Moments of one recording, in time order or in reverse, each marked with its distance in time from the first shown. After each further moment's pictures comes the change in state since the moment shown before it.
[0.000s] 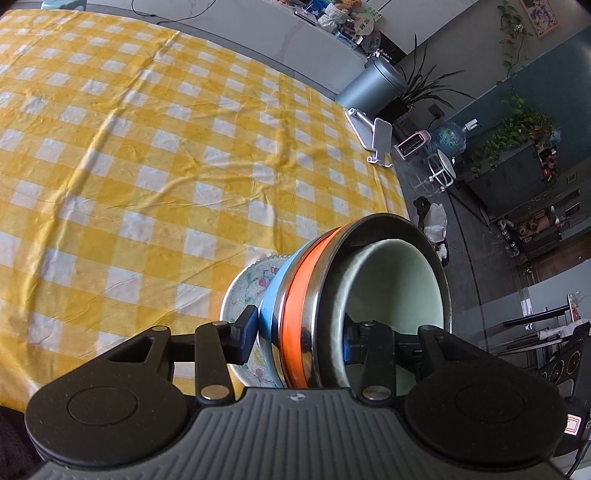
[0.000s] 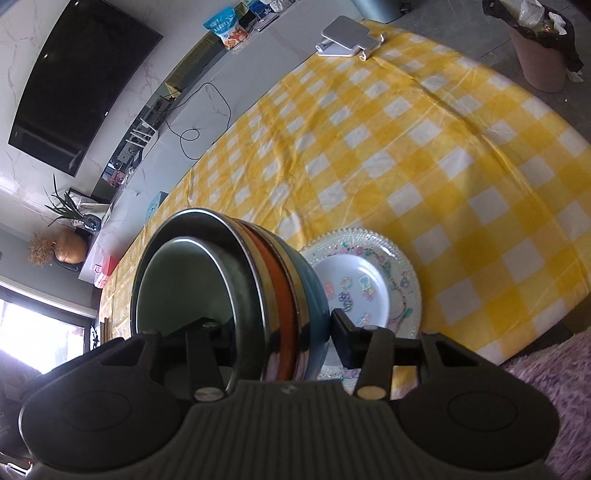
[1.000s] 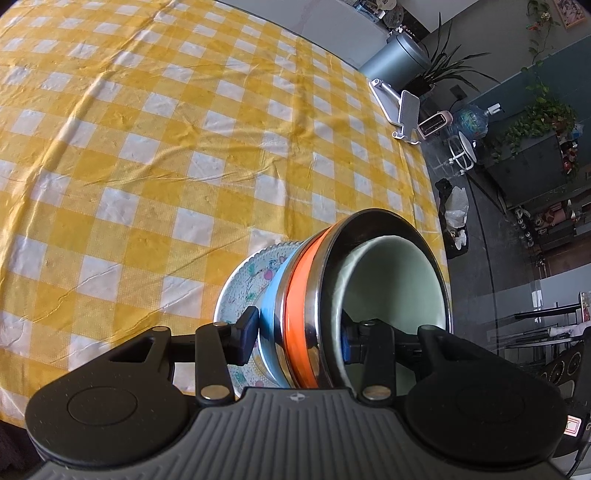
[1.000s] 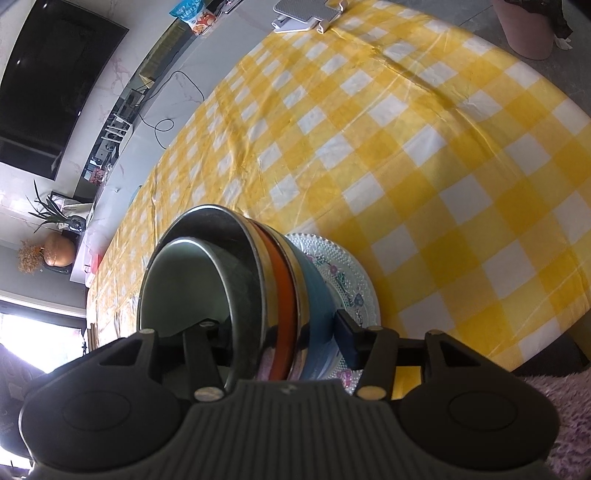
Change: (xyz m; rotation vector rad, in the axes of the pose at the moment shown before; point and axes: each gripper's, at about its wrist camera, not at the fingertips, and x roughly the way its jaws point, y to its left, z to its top) left arm 0.044 0.004 0.009 -0.036 0.081 0.042; right arm 0.031 -0.027 0.019 0.057 0.076 -0.017
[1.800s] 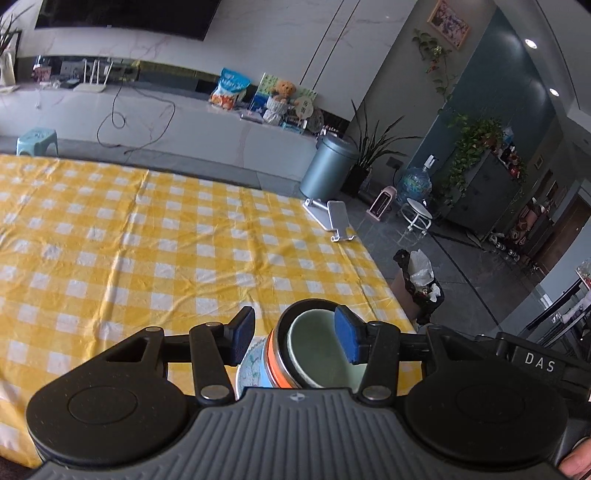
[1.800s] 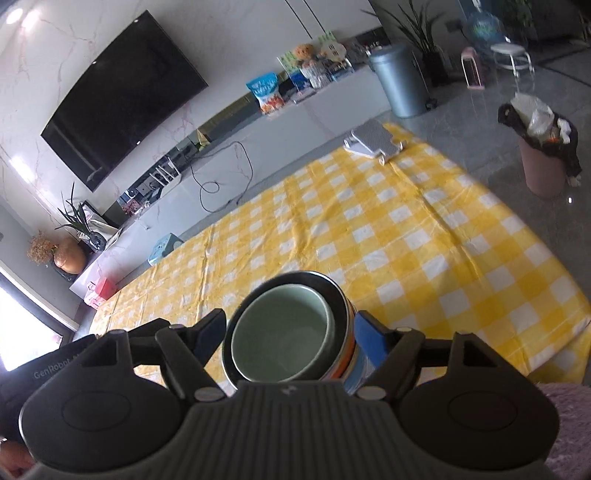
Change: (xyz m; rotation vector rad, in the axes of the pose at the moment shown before) left arm -0.138 -0.038 -0.048 0.340 -0.449 -0.007; right arm -0.118 0.064 -0.058 -0.328 -0.408 0.001
